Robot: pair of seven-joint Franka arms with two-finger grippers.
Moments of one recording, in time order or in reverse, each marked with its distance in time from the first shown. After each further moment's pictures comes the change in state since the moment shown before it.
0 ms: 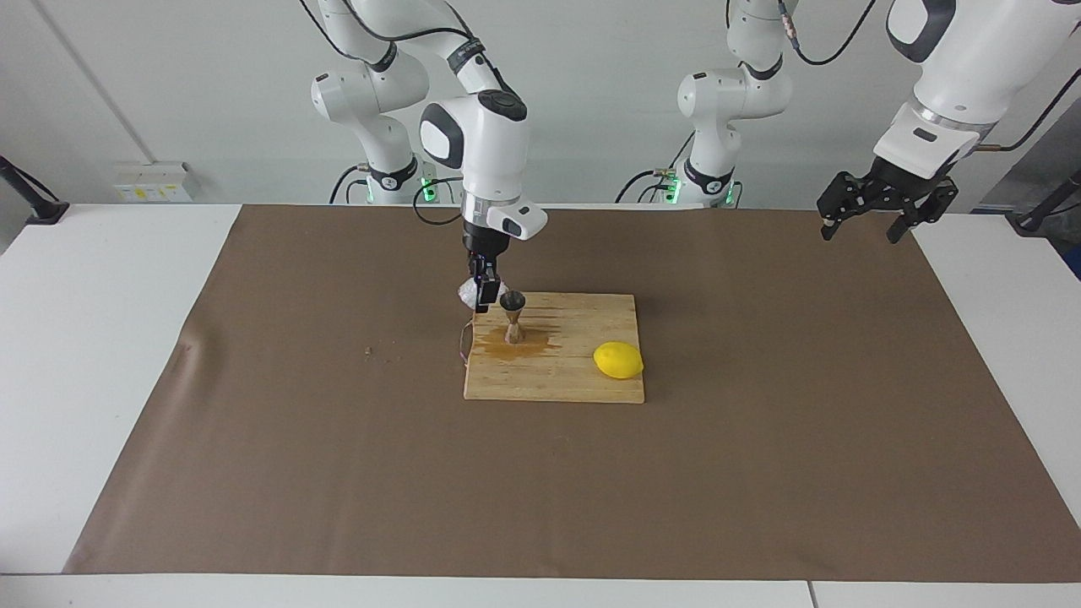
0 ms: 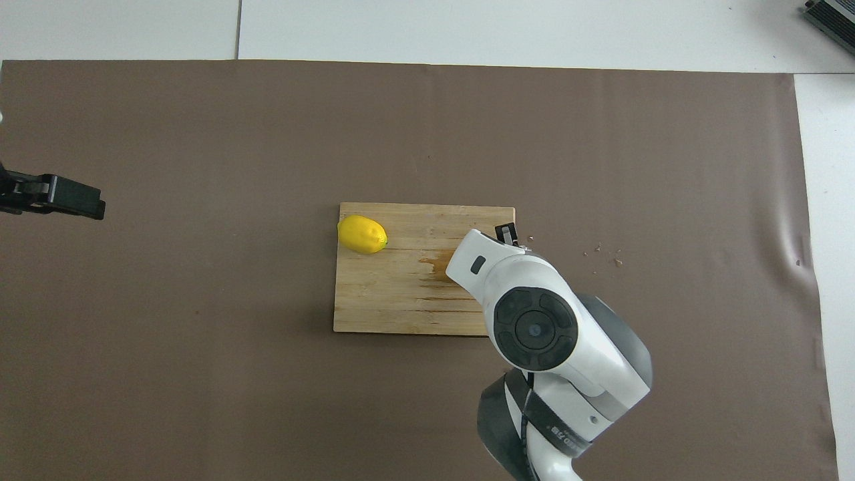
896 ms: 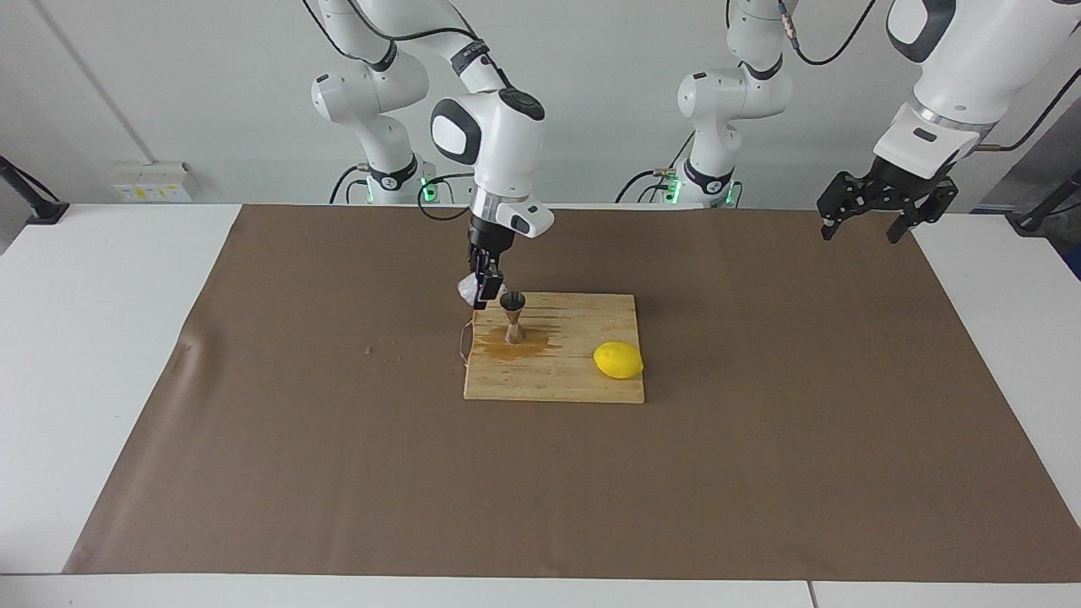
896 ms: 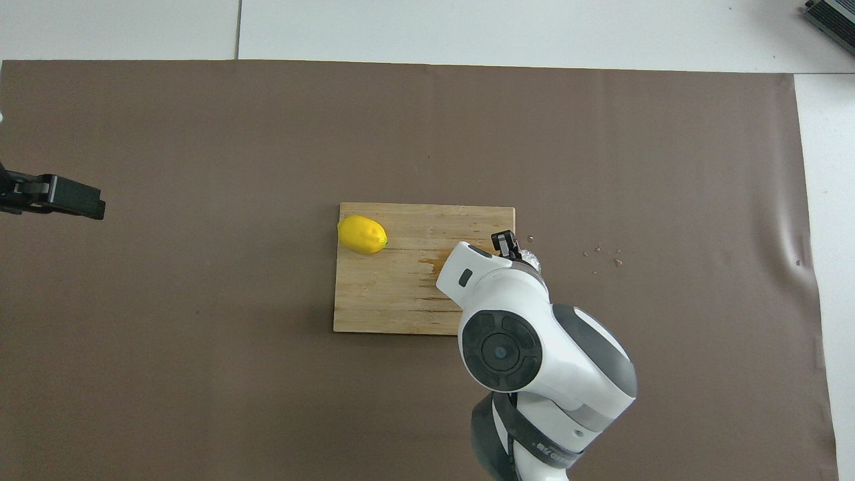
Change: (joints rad) left arm 0.000 0.000 0.000 0.000 0.000 0.000 0.000; right arm 0.037 0.000 0.000 -0.002 -0.125 -0.053 0.146
